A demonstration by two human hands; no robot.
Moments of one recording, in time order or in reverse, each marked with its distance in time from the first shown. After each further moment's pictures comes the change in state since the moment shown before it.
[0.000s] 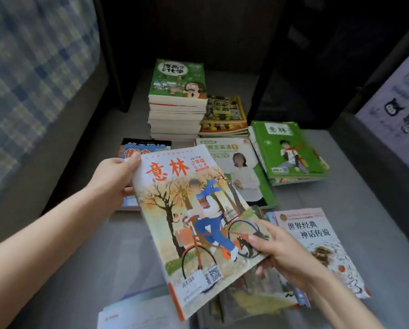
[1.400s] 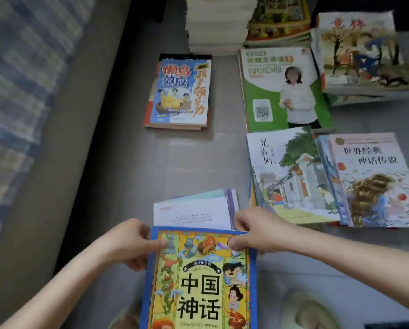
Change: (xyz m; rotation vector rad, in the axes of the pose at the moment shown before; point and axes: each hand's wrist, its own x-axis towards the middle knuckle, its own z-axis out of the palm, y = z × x) left_hand -0.140 -0.144 -0.098 0.948 -0.382 -0.546; right_hand -0.016 0.064 0.094 -1.124 -0.435 0.188
